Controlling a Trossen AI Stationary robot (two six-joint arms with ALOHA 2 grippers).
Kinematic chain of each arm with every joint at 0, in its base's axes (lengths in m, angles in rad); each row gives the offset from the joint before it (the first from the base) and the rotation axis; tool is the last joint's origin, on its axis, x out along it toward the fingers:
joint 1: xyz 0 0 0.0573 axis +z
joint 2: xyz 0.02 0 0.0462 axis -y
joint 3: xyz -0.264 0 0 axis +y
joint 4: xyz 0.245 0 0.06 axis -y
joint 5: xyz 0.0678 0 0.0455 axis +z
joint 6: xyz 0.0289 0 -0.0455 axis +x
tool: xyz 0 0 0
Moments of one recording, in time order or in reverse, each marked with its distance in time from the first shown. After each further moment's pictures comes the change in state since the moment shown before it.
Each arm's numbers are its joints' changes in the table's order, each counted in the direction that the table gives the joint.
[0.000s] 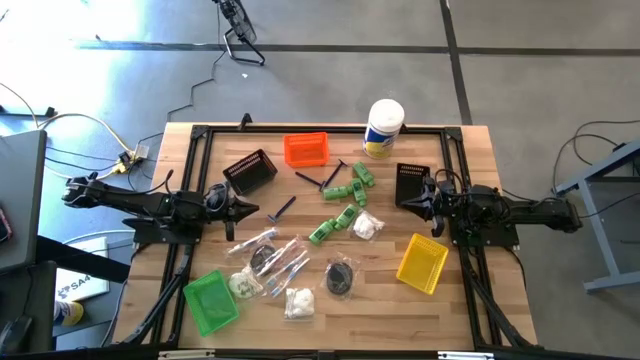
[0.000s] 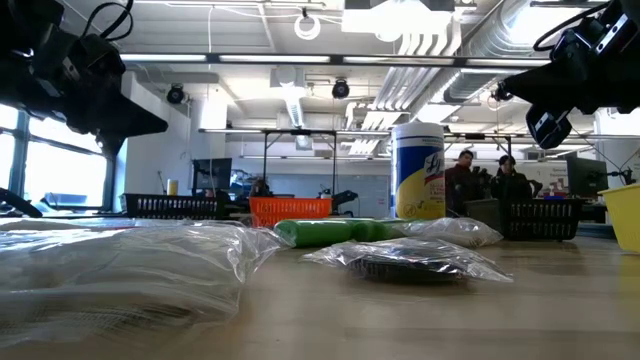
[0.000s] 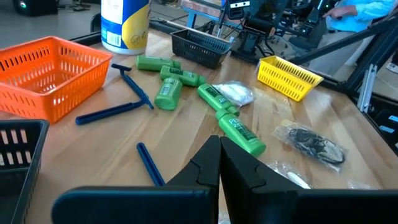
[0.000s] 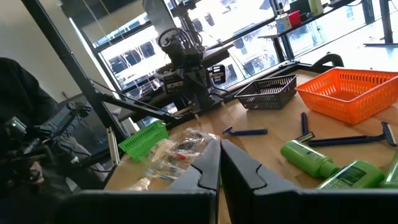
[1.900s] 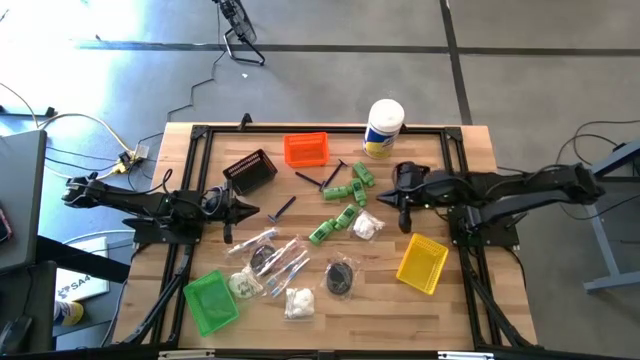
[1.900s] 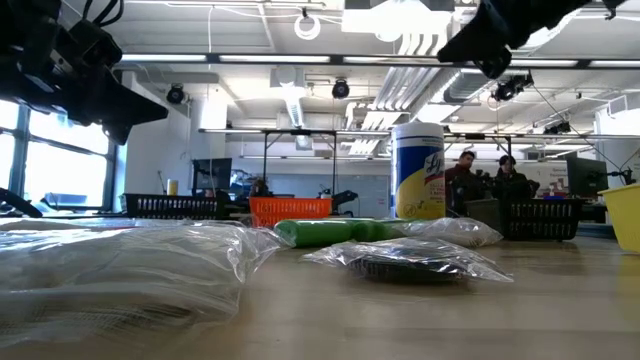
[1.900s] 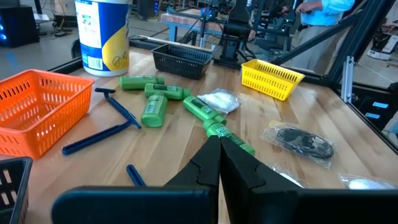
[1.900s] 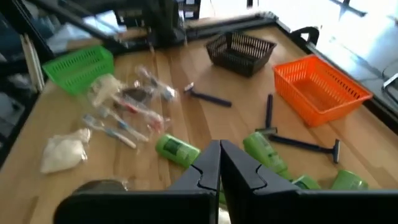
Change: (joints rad) left arm 0.000 0.000 -0.002 0.058 -0.059 0.128; right arm 0.074 -0.895 -0.704 -0.291 -0.129 -0.225
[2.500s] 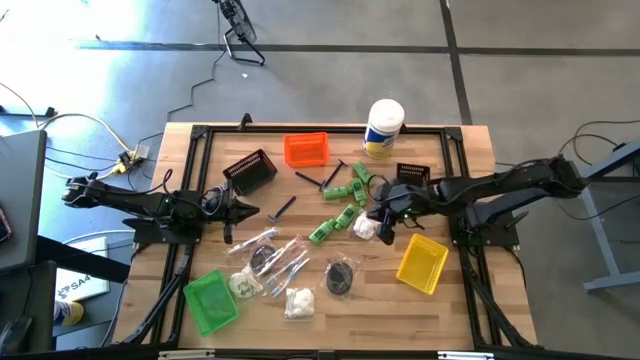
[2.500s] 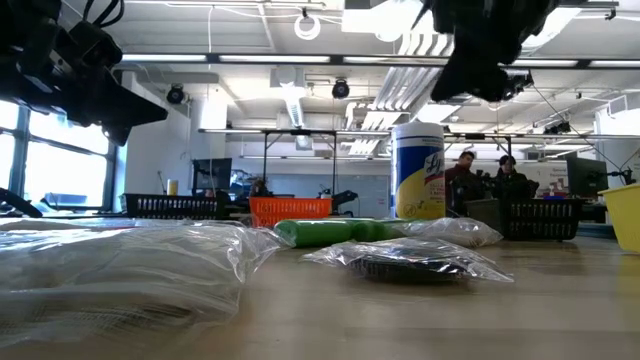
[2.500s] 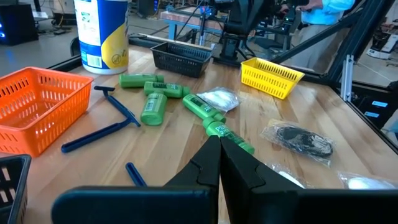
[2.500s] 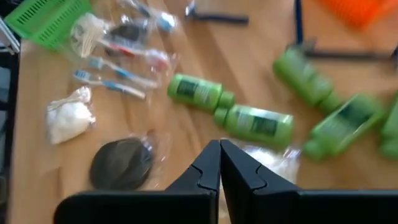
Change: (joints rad) left arm 0.000 0.000 0.000 -0.006 -0.003 -0.005; right arm 0.052 -0.286 -0.139 -0.184 0.070 0.329
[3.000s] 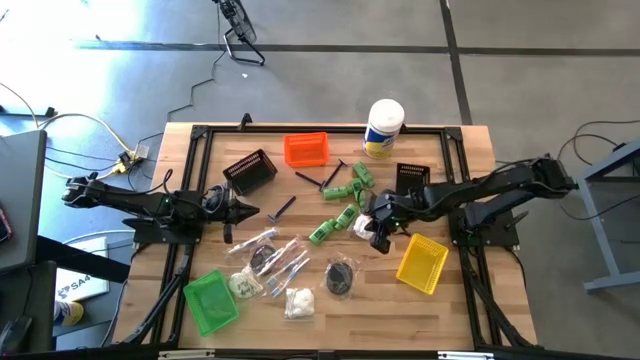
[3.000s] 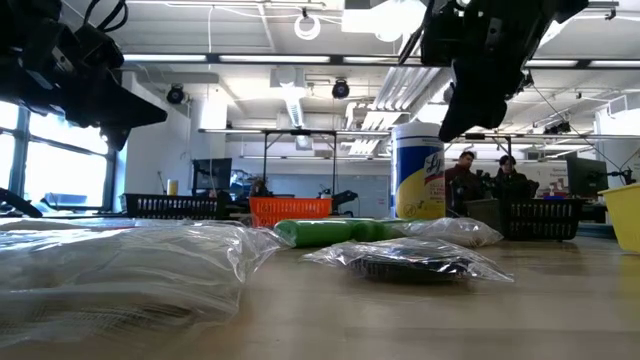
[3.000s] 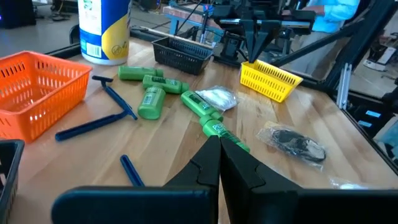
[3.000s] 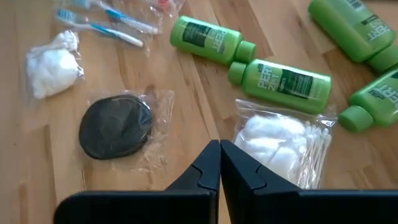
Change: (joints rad) left arm 0.000 0.000 0.000 -0.009 0.000 -0.075; right arm 0.001 -0.141 0.000 0.002 0.091 -0.048
